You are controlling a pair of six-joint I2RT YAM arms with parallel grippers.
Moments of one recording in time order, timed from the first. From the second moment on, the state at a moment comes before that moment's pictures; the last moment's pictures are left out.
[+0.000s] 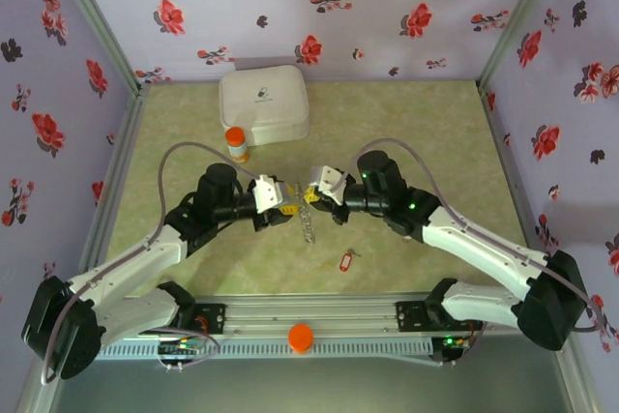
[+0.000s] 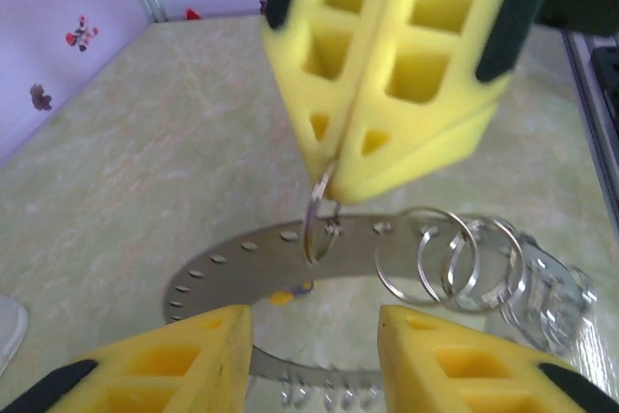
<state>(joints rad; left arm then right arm) -0.68 1.03 0.62 -0.01 0.54 0.45 0.81 1.15 0.85 -0.17 -0.44 -0.42</state>
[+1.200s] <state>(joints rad) -0.70 1.05 0.44 0.34 0.59 0.37 0.71 1.11 0.70 0.06 -0.57 -0.32</state>
